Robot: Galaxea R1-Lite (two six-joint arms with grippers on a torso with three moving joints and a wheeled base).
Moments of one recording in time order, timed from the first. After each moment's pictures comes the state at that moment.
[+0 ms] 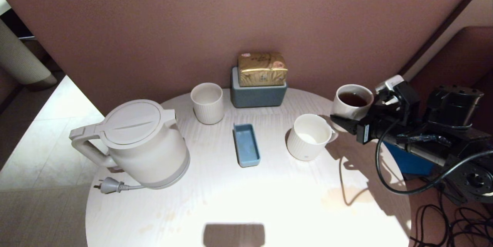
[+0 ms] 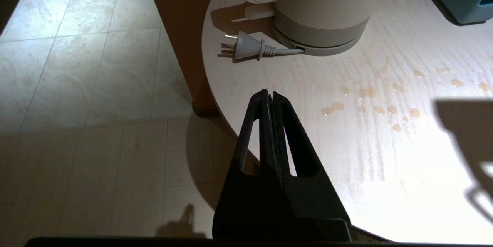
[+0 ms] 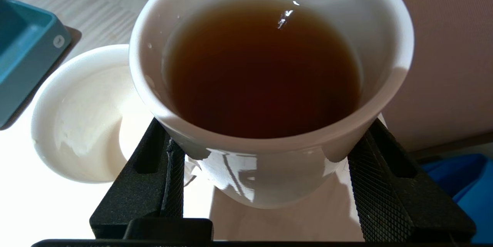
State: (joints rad) left arm -0.01 0.00 0.00 -0.03 0.00 0.00; right arm 0.13 1.73 -0.71 -0.91 0.26 -0.24
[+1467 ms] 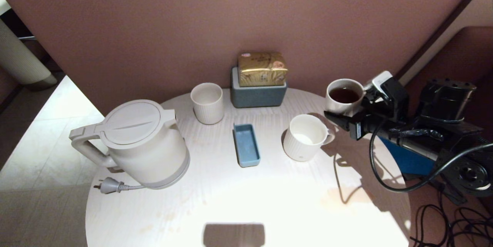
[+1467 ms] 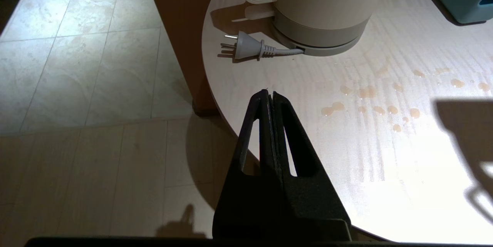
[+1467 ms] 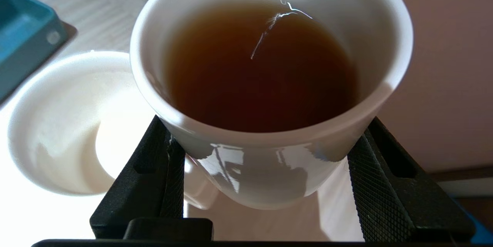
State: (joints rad) left arm -0.01 0.00 0.00 -0.03 0.00 0.00; right arm 0.17 1.74 -0.77 -0.88 0.23 -0.39
